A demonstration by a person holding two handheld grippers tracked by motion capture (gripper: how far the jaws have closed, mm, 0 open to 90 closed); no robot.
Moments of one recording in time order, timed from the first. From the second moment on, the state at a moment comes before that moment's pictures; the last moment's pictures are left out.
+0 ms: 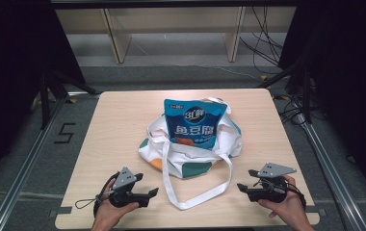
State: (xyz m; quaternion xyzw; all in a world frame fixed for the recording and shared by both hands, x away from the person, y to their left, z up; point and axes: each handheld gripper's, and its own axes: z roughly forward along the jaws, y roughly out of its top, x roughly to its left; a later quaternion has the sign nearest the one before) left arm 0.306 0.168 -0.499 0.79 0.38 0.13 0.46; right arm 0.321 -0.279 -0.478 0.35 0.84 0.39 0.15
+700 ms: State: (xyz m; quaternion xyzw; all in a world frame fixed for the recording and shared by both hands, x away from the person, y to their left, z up) left arm 0.275 0.149 -0.500 0.82 0.35 0.12 0.45; right arm 0.288 -0.278 -0.491 0.35 0.85 0.37 0.14
